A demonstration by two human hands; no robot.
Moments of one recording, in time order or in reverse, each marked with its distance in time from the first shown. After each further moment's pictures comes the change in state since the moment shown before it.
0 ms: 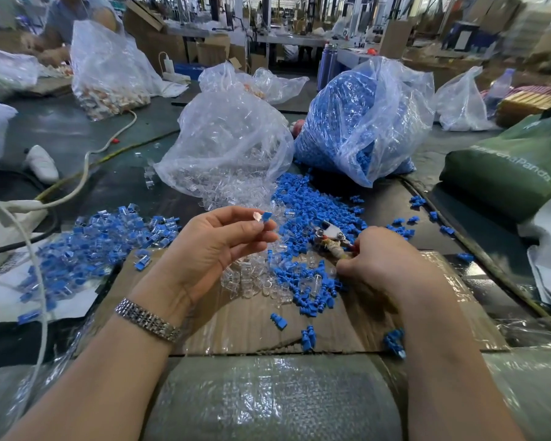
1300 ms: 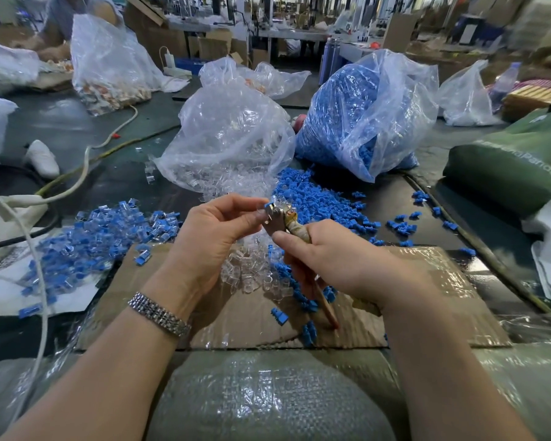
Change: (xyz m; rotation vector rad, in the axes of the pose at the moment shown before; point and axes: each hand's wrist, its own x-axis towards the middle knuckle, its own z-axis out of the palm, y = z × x) left_hand 0.005 -0.008 0.006 0.285 0.088 0.222; right_hand -0.030 -0.053 0.003 0.529 -0.211 -0.400
